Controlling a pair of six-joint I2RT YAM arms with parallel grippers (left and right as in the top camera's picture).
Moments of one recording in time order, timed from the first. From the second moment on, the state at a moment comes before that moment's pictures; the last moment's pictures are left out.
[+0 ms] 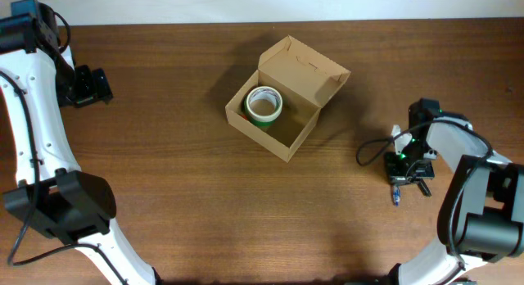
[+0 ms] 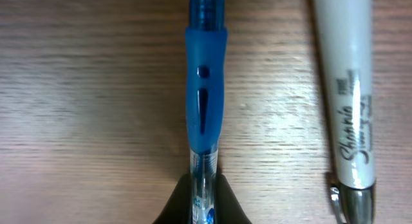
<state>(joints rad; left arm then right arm) 0.30 2.07 2.28 -1.66 -0.10 -0.12 -0.22 1.86 1.10 -0.97 0.00 -0.18</state>
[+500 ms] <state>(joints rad) 0.30 2.07 2.28 -1.66 -0.10 -0.12 0.06 1.87 1.97 -1.34 -0.10 -0.15</state>
